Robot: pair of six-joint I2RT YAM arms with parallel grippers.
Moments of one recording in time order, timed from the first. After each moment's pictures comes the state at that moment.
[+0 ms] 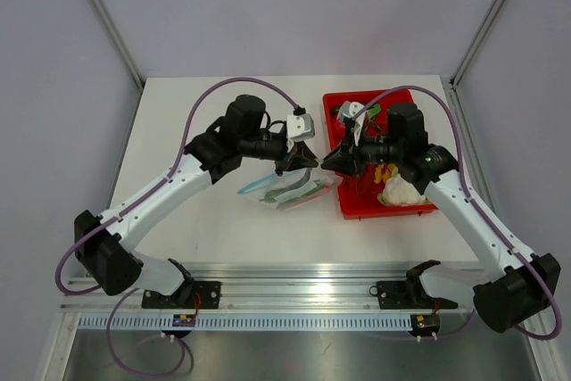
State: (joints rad) left arm -0.72 1.39 1.33 -0.37 0.74 0.32; right arm 0.42 1.17 1.11 -0.42 -0.83 -0.26
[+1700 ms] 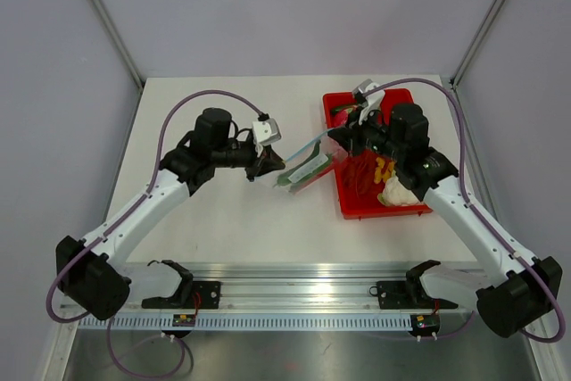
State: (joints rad) left arm -0.55 1.26 1.12 -0.37 0.74 0.33; right arm 0.44 1.13 1.06 -0.16 -0.39 0.04
